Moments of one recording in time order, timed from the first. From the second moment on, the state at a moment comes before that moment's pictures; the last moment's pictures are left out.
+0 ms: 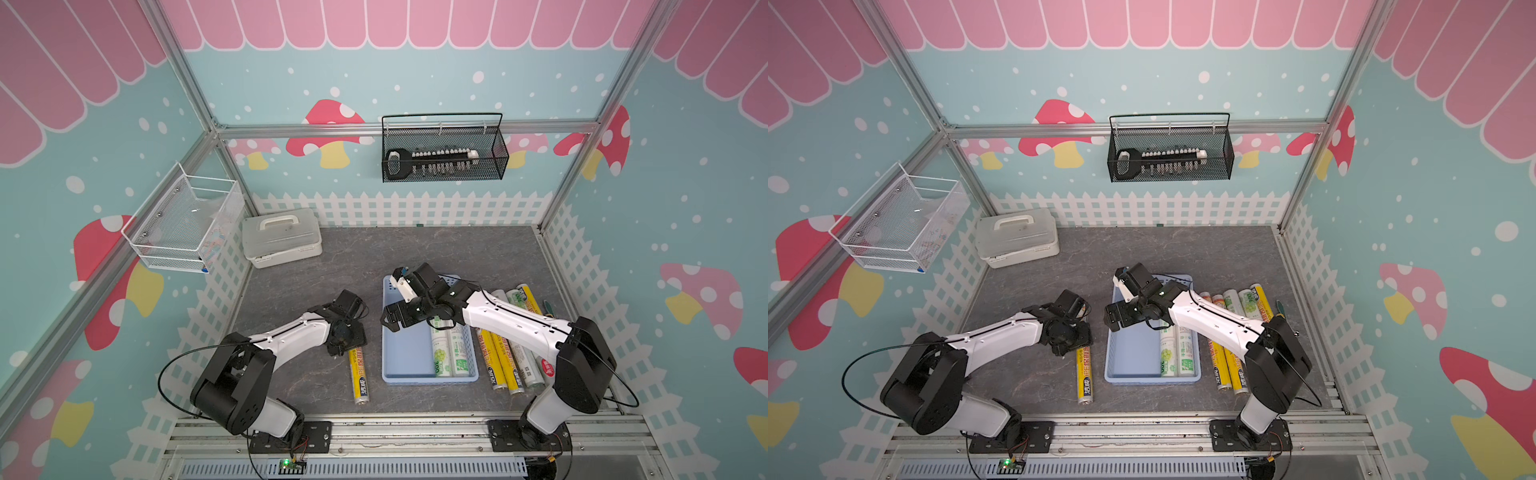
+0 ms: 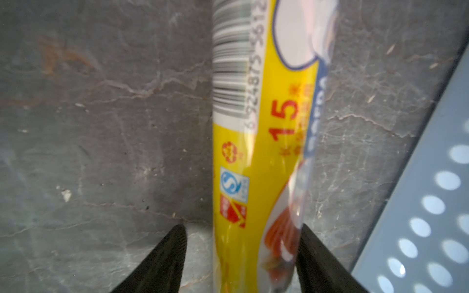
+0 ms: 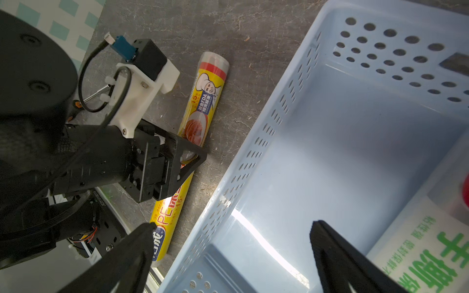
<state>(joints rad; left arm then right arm) -0.47 1.49 0.77 -0.60 0.04 -0.74 0.83 1.64 1.28 -0.58 -0.18 0.39</state>
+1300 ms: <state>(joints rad) -0.64 1.52 1.32 -0.61 0.14 -0.70 0.62 1.17 0.97 -0.58 0.11 0.54</state>
